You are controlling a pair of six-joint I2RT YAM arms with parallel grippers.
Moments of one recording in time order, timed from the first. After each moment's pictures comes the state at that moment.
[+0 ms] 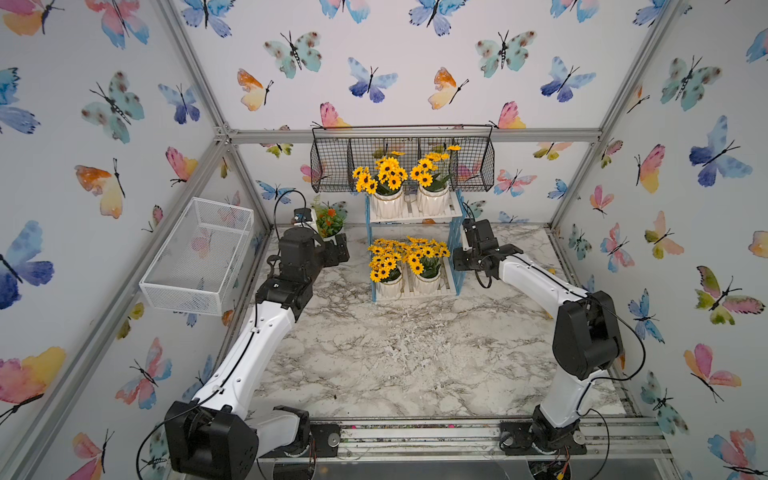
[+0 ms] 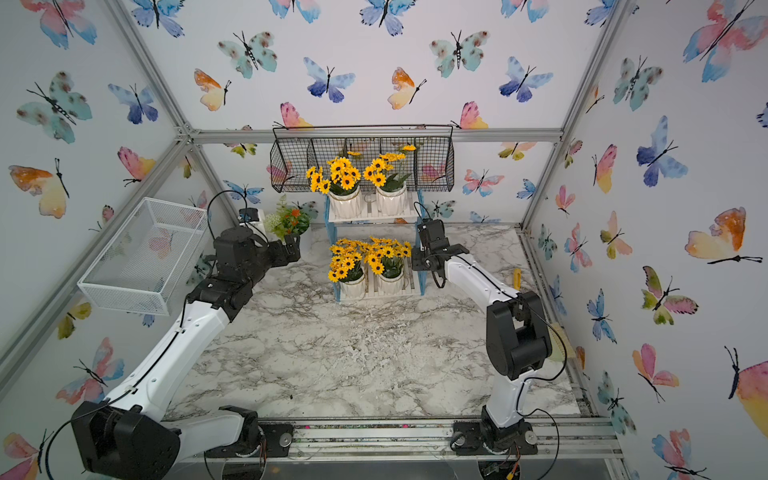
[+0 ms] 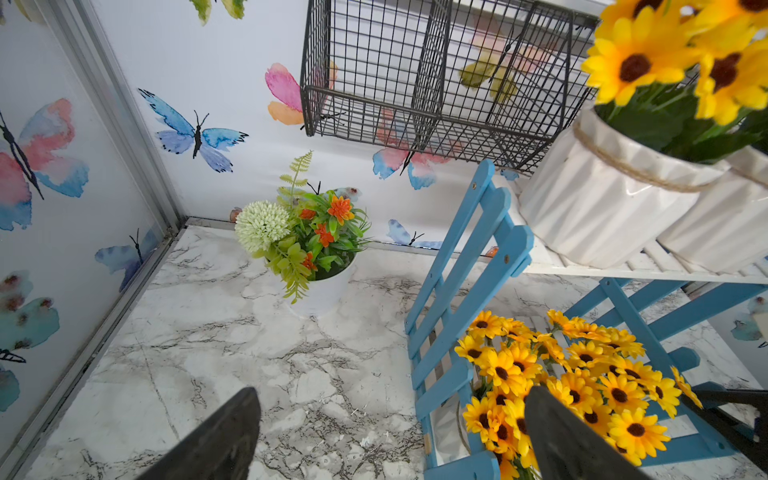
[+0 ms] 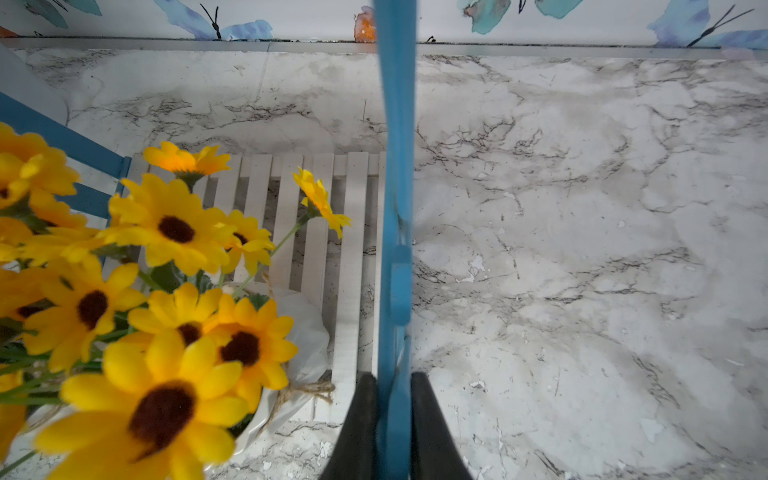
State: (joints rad) left arm -0.25 1.22 1.13 -0.24 -0.11 -0.27; right arm 0.42 1.82 1.45 -0.47 0.11 0.24
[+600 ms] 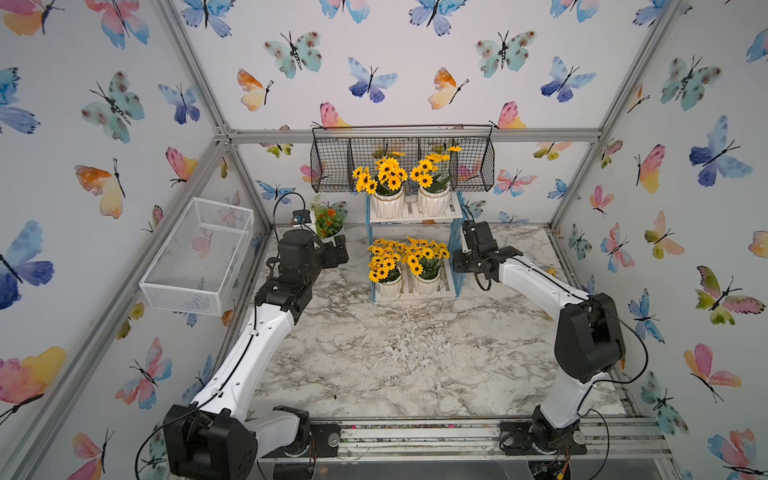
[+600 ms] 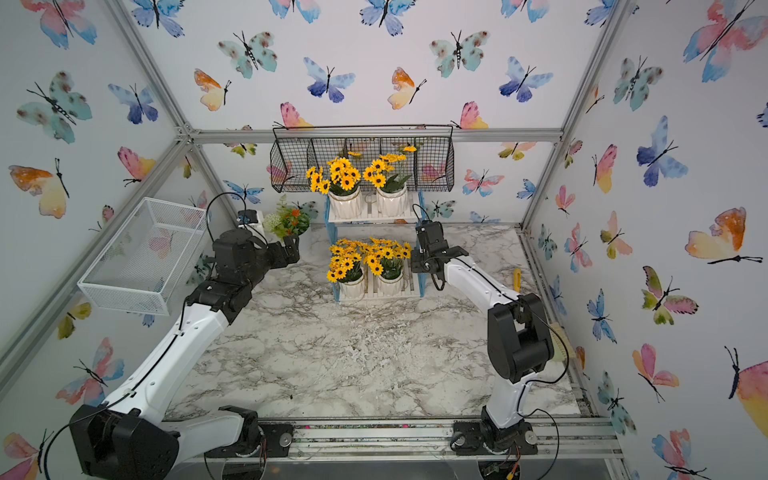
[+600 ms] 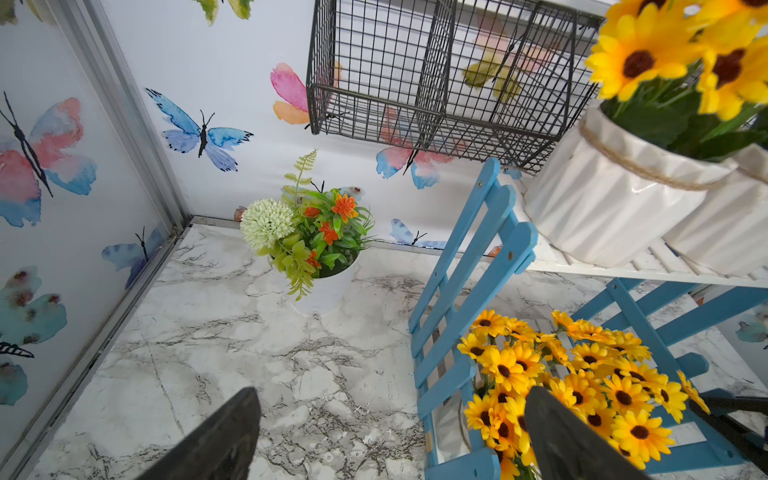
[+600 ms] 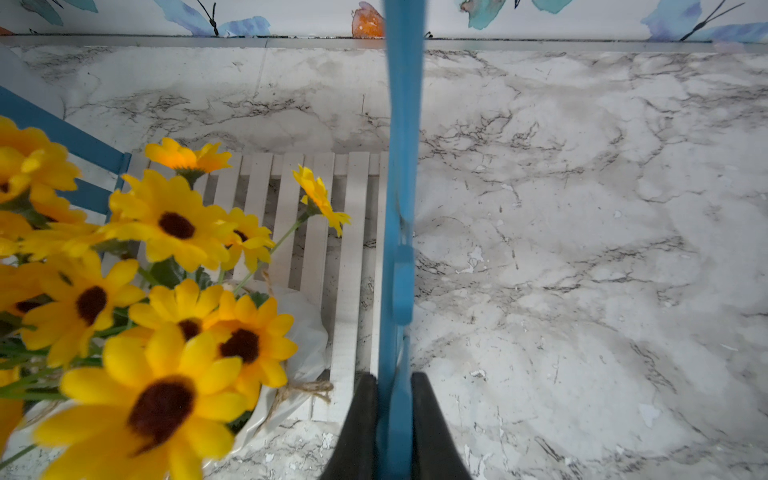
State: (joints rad) left arm -0.25 1.21 1.11 -0.24 -0.12 -0.27; right arm 0.45 1.79 1.41 -0.47 0.13 0.25
